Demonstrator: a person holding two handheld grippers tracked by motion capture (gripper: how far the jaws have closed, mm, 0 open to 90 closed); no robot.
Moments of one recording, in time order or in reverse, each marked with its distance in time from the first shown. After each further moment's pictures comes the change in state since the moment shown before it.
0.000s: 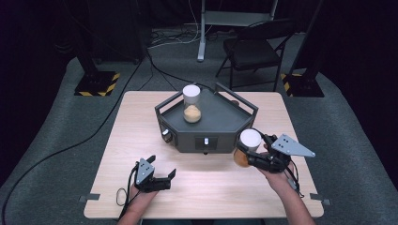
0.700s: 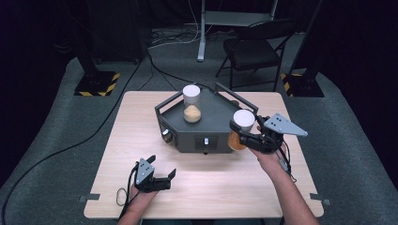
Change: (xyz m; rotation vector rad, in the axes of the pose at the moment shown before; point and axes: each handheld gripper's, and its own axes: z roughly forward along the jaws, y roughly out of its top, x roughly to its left) left arm 0.001 -0.001 0.000 -0.004 -0.005 -0.002; right arm 0.000 0.033 0.037 -0.038 -0.037 0.011
